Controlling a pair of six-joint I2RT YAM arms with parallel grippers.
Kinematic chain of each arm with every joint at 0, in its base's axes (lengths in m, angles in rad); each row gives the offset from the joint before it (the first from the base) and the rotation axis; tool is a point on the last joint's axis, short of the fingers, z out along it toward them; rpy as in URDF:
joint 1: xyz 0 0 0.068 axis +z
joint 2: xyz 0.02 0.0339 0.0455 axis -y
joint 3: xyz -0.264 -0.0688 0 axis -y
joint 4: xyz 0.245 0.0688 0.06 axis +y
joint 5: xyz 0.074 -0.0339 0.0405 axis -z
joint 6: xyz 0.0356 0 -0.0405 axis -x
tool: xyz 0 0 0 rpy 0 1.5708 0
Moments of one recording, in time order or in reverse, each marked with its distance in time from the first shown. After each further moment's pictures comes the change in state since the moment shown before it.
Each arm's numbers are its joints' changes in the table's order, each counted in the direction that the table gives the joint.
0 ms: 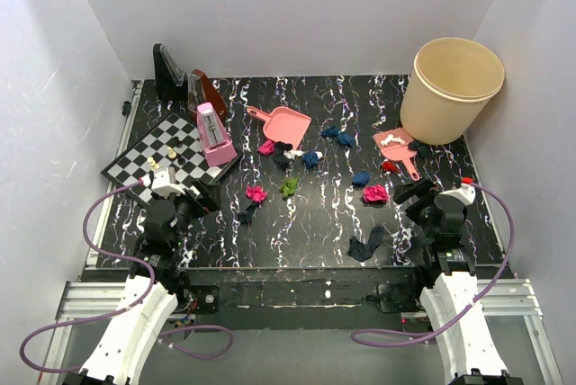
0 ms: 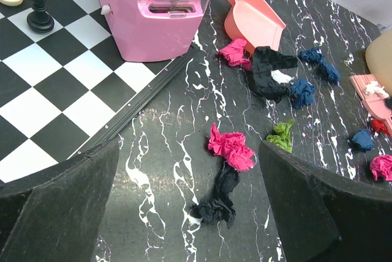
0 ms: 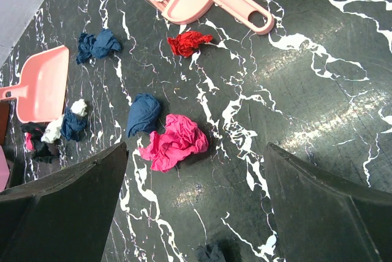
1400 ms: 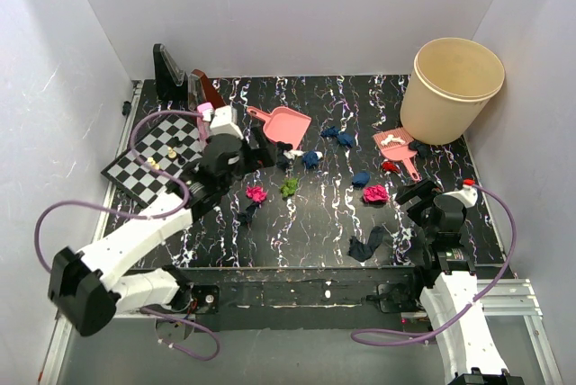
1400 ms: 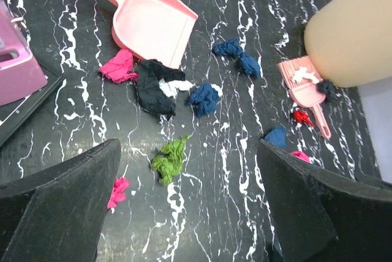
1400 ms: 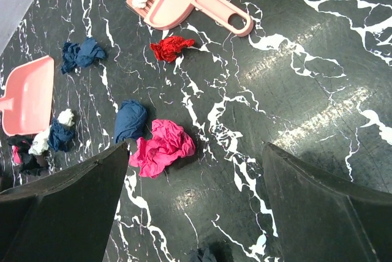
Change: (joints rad) left arm -0.439 -0.705 0.627 0.060 -0.245 0.153; right arm 0.000 -0.007 0.000 0.019 0.051 -0.012
